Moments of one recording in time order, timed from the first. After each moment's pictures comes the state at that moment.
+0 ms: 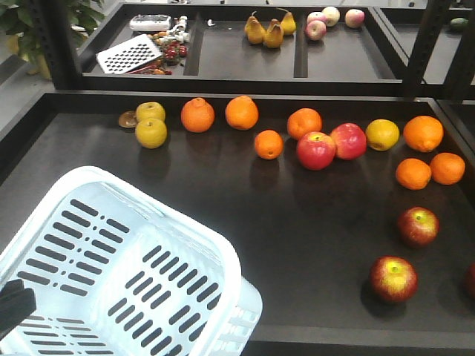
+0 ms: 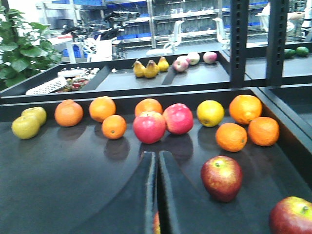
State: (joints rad) left arm -0.33 0.41 -0.50 -0.67 0.61 0.52; right arm 0.02 -0.01 0.03 0.03 0.11 0.03
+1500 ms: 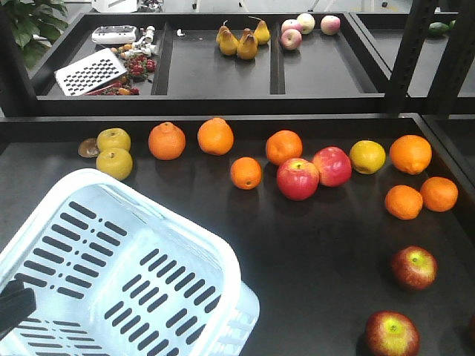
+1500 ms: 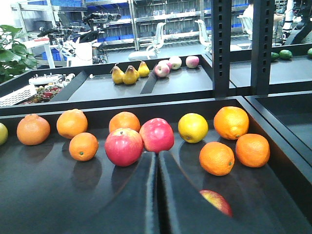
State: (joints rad) left arm -0.33 0.41 -0.50 -0.67 0.61 0.52; right arm 0.02 -0.01 0.03 0.03 0.11 0.03
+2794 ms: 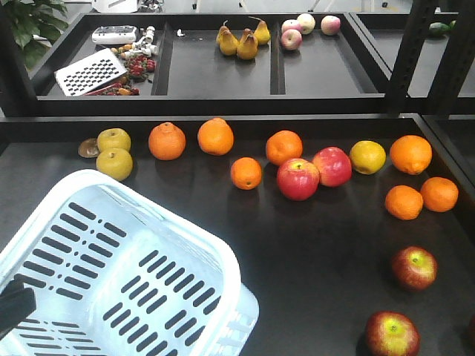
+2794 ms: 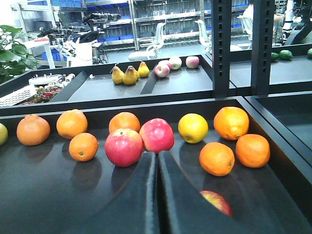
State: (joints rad) left arm -0.33 0.41 -0.50 -0.67 0.61 0.52; right arm 0.02 -0.01 0.03 0.03 0.11 0.03
